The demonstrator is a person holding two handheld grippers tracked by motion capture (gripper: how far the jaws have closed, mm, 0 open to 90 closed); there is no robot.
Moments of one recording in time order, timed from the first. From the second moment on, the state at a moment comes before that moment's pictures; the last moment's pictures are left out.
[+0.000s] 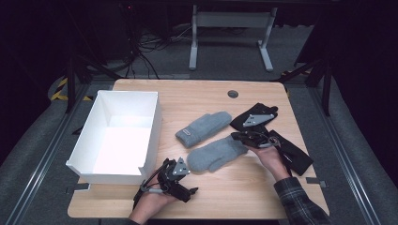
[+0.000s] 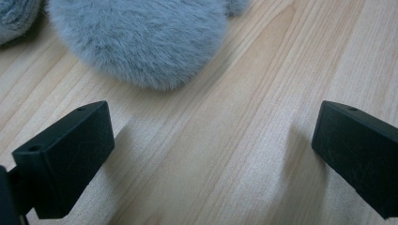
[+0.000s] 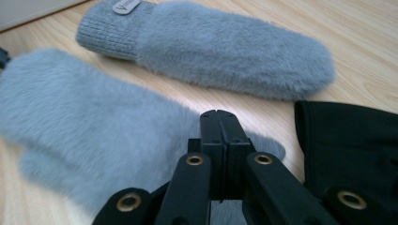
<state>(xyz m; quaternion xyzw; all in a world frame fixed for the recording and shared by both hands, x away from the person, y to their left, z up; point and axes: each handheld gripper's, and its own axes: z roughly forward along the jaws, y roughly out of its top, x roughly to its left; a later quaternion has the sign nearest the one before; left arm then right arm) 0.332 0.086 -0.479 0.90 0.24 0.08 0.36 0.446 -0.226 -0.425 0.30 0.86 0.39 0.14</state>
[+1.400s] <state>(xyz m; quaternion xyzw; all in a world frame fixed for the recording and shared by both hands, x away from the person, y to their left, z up) 0.332 0.085 -0.479 0.90 0.24 0.08 0.36 0.422 -0.255 -0.435 0.31 0.88 0.34 0.11</state>
